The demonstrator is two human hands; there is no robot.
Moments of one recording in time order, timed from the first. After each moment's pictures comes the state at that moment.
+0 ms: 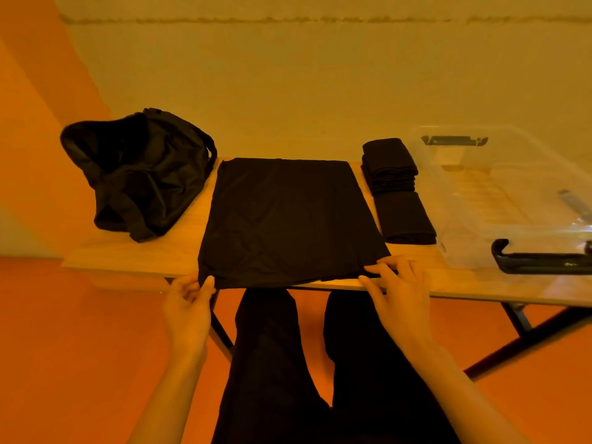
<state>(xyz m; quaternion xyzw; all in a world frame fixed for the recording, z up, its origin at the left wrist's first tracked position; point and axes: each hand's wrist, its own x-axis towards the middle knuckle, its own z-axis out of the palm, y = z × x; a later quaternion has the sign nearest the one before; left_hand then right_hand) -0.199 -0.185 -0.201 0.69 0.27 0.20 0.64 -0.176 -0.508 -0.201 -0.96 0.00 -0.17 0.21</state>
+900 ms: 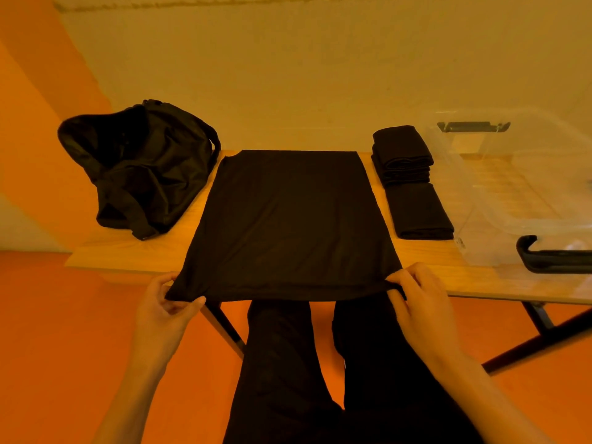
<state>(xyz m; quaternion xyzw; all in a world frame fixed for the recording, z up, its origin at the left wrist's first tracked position) -0.219 -0.136 -0.188 0.78 0.17 0.14 0.58 -0.195 -0.517 -0.194 -0.96 -0.04 -0.14 0.25</state>
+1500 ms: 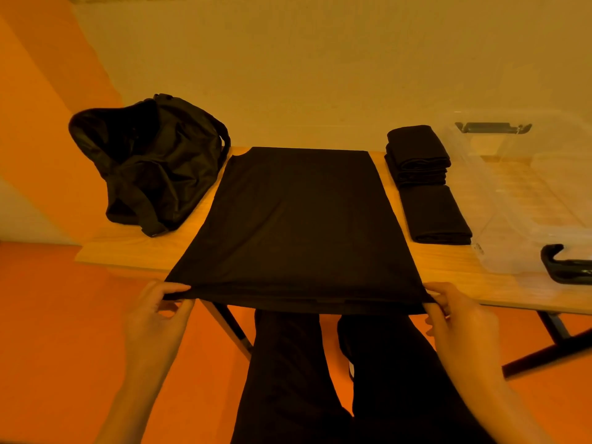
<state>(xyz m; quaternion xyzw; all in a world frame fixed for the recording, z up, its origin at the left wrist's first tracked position) -0.227 -0.117 -0.197 0.86 0.06 0.29 0.40 -0.213 -0.525 -0.179 -0.94 0.08 -0.12 0.30</state>
